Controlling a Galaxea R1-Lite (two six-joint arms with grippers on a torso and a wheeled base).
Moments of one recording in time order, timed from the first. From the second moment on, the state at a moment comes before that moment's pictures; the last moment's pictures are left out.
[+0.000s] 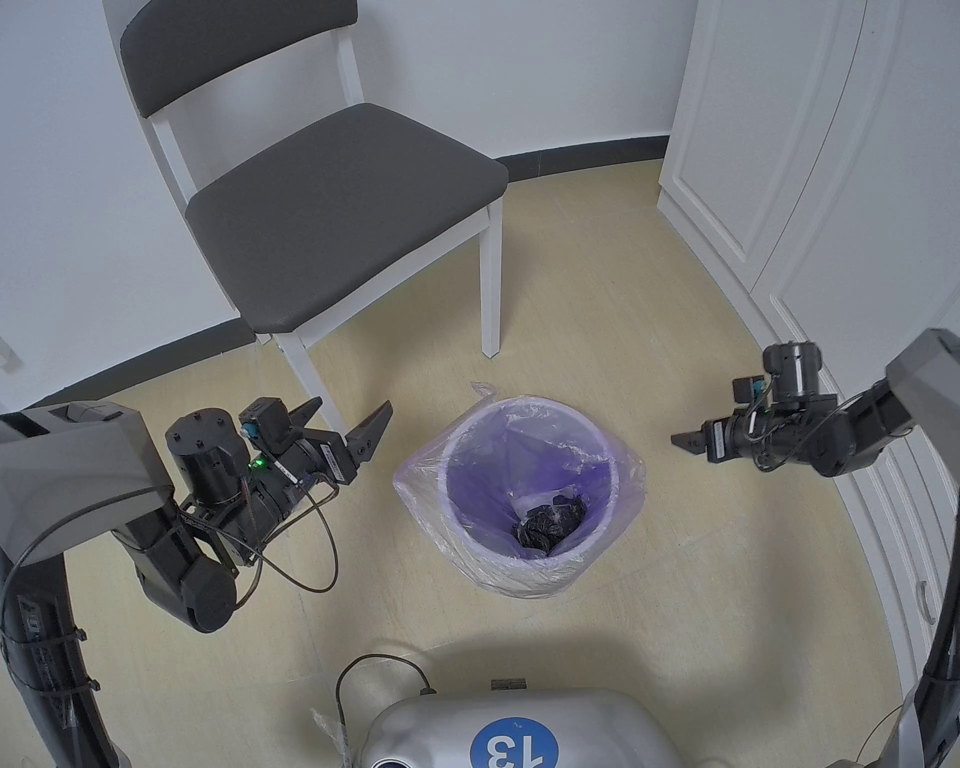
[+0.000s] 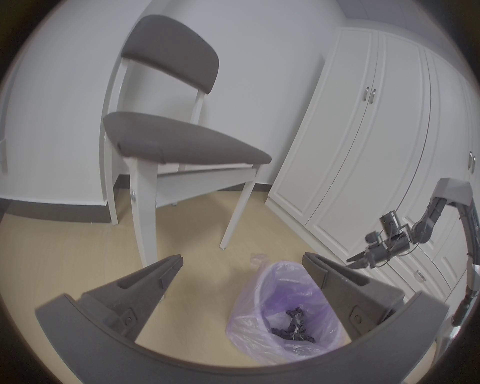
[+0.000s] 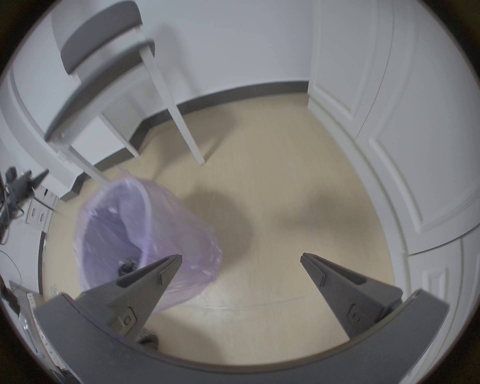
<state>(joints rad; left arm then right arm) -0.29 2.11 -0.64 -1.55 -0.15 -0.17 0.09 2.13 -1.16 -0.45 0.15 -0.04</state>
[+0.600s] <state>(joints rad) -0.23 1.55 -0.47 -1.39 -0.11 -0.10 0.07 1.29 -0.66 -0.63 0.13 0.02</state>
